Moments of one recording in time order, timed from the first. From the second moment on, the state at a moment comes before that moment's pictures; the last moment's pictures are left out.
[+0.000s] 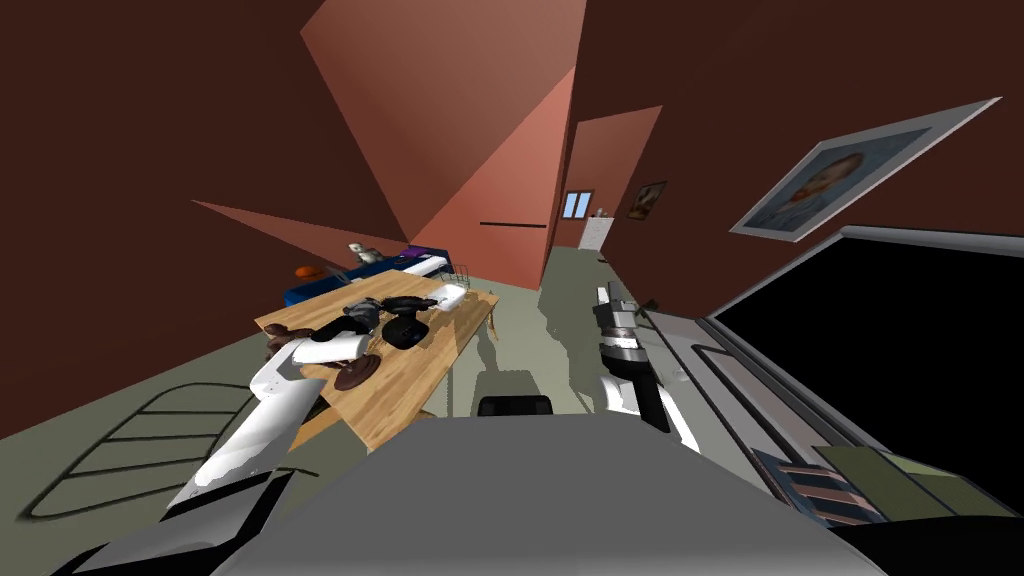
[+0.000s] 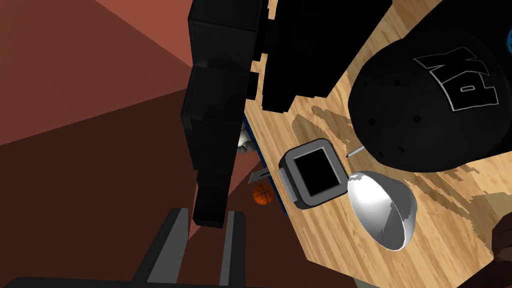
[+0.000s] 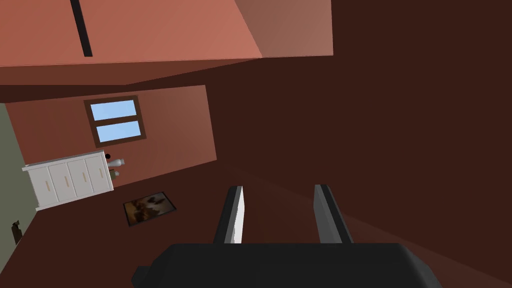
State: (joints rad) left arm 0.03 0.75 0.37 -1.53 0.24 0.52 0.14; right arm 0.47 -0.03 -0.03 -2.26 0.08 -0.40 -0.09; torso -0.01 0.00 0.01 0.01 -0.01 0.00
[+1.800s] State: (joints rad) left arm 0.05 0.80 0.45 -1.63 0.34 0.78 0.09; right arm 0.47 -0.03 -0.03 -2.26 0.08 -0.40 -0.09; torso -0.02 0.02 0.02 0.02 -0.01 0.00
